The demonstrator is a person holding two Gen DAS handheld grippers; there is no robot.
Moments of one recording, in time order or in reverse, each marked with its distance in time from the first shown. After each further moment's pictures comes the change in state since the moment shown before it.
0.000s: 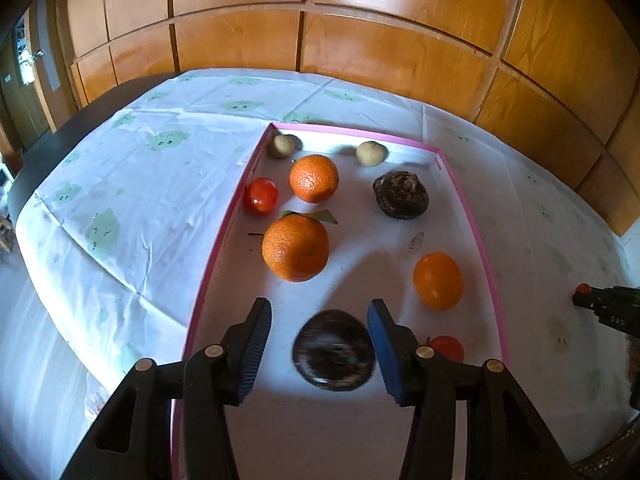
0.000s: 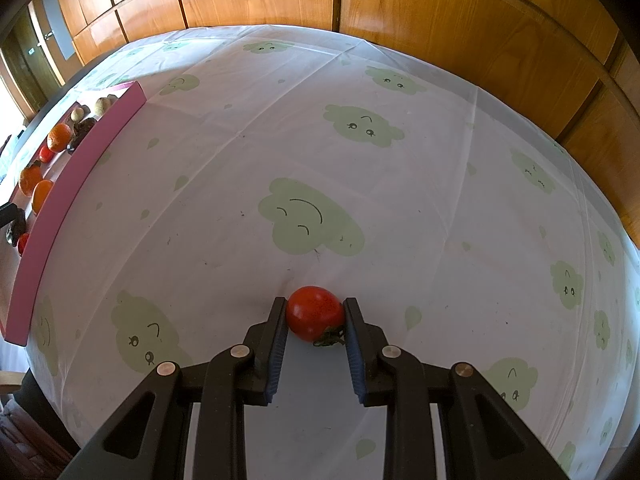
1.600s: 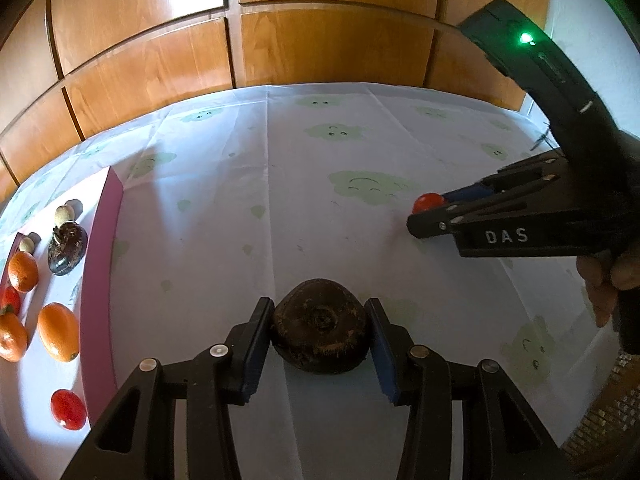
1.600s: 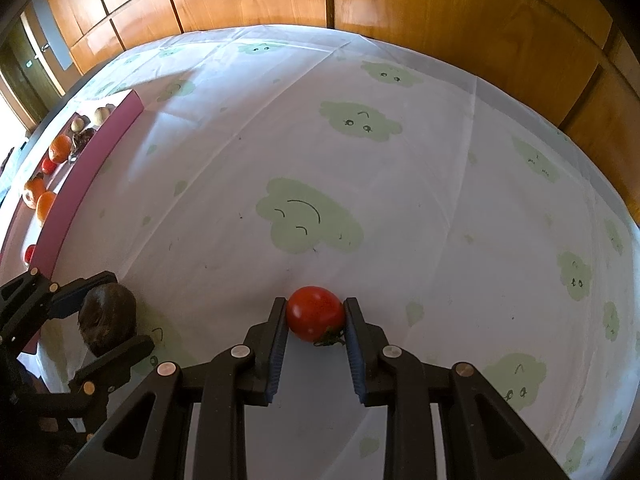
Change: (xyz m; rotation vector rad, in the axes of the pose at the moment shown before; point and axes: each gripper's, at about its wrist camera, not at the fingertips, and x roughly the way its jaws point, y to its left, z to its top) left arm 0.035 -0.231 -0.047 0.470 -0.007 -0.254; right arm 0.003 -0.007 -0.001 0.027 0.008 0.033
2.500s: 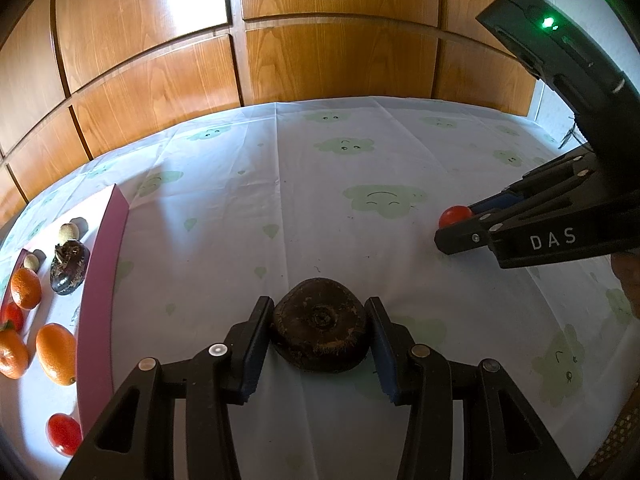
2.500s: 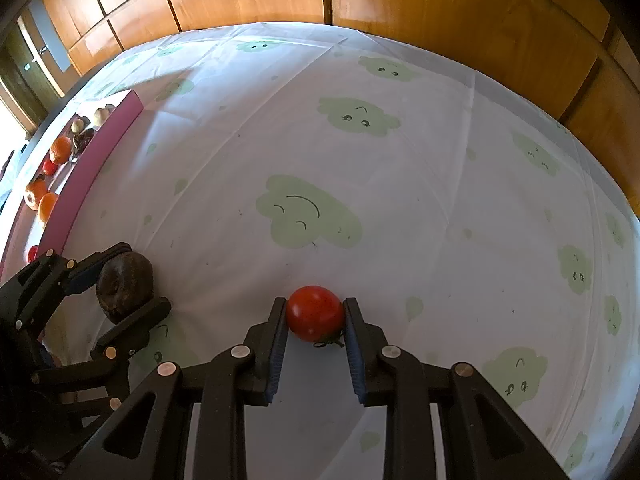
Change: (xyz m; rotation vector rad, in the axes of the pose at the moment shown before) left arm 0.014 0.004 0.000 0.024 -0.085 0.056; right arm 0.000 -0.003 0.001 0.005 0.015 0.015
